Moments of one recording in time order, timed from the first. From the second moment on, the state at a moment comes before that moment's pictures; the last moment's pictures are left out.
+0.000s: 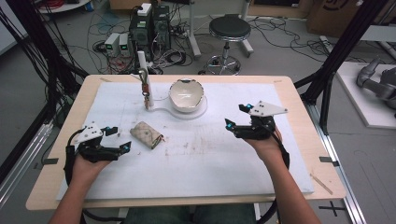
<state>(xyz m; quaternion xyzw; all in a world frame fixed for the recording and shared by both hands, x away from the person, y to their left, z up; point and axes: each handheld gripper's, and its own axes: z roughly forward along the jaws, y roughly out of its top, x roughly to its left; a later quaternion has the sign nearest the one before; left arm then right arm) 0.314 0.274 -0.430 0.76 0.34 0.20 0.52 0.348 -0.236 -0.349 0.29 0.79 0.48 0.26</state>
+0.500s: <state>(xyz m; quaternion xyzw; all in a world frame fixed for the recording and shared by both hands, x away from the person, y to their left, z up) 0.316 0.277 -0.430 0.75 0.35 0.20 0.52 0.322 -0.272 -0.384 0.32 0.78 0.48 0.25</state>
